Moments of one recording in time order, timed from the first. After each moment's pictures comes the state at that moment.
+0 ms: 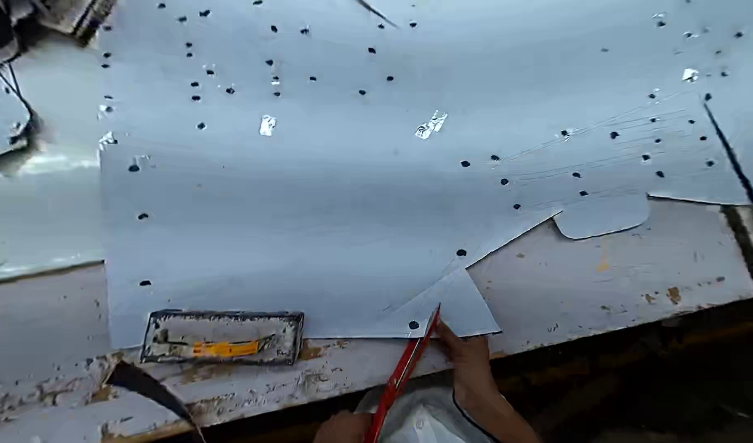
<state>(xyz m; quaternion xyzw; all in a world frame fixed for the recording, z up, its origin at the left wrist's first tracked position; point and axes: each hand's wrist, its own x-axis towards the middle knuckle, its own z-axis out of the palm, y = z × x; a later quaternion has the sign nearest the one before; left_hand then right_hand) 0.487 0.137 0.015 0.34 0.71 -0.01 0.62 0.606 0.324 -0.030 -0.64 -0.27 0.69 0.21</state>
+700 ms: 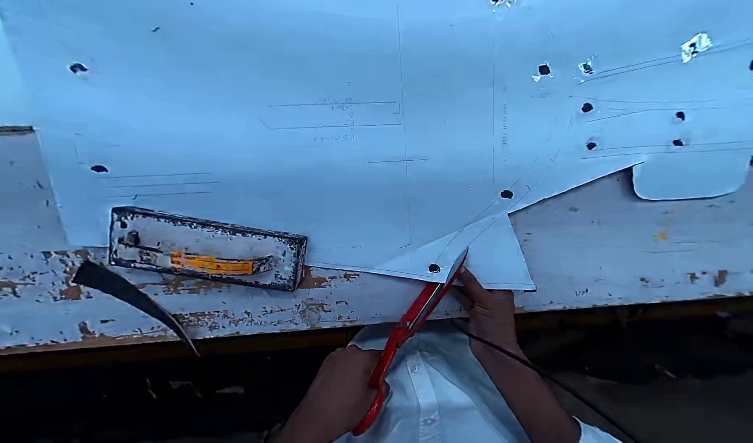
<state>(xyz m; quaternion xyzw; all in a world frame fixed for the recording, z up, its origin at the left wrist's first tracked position) 0.485 0.148 0.014 0.33 0.67 -0.03 0.66 0.600 0.322 -0.020 -0.66 -0.27 0.67 0.20</state>
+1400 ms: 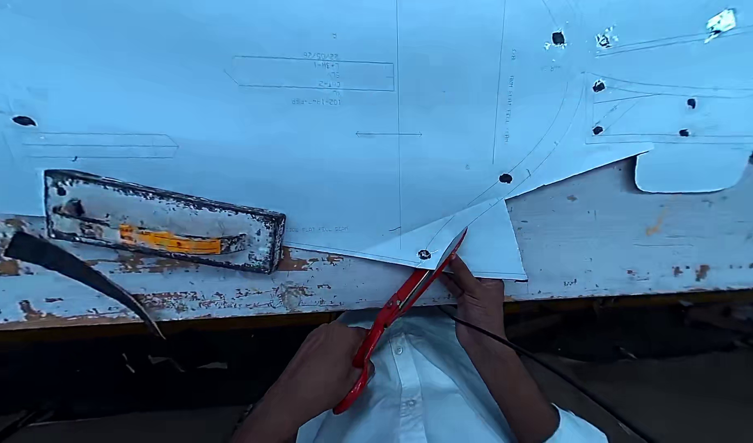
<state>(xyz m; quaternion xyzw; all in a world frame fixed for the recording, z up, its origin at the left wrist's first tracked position) 0.478 0.153 0.011 0.35 0.67 -0.01 0.65 0.599 0.323 -0.021 -0.67 -0.26 0.67 0.20</state>
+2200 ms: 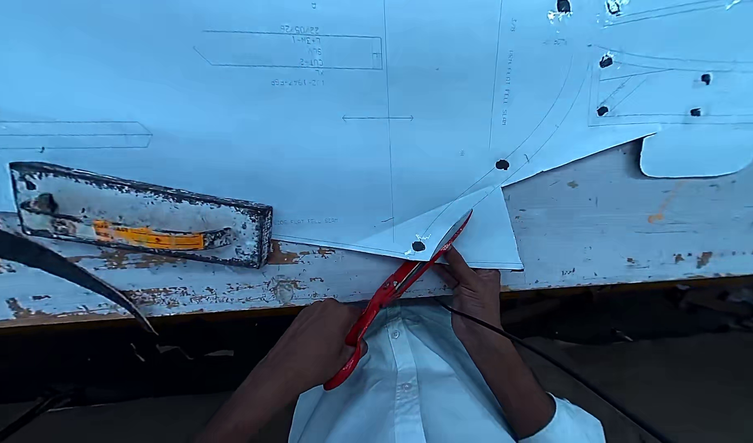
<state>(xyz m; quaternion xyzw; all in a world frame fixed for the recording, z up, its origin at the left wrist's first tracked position) 0.463 0.164 0.002 0.37 0.68 -0.02 0.64 0.600 0.325 -0.020 -0.67 -0.24 0.67 0.20</state>
